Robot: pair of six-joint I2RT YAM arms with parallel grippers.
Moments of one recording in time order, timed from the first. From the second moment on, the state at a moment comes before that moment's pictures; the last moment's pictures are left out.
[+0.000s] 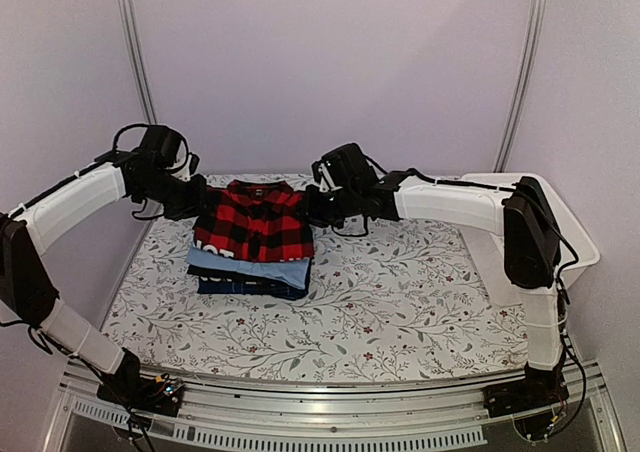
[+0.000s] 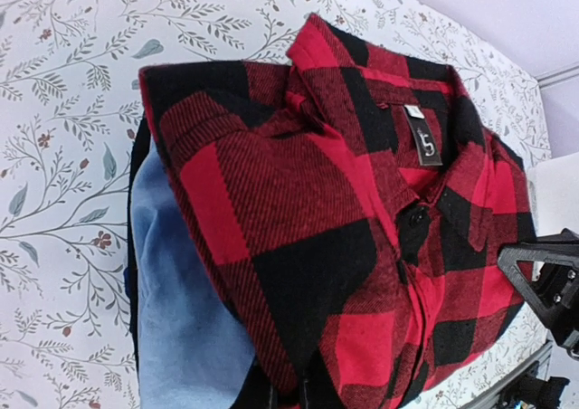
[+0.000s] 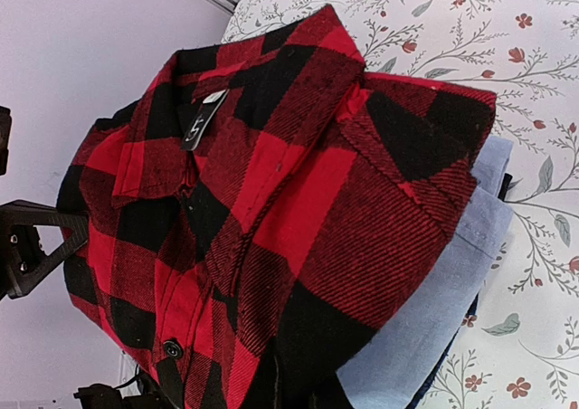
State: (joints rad) left arm -0.28 1.46 1.27 -0.72 0.16 -0.46; right arm 0.86 2.13 1.78 -0.24 -0.17 0.80
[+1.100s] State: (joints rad) left arm -0.16 1.55 1.10 -0.64 0.14 -0.42; right arm 0.87 2.18 1.67 -0.18 -0.23 0.80
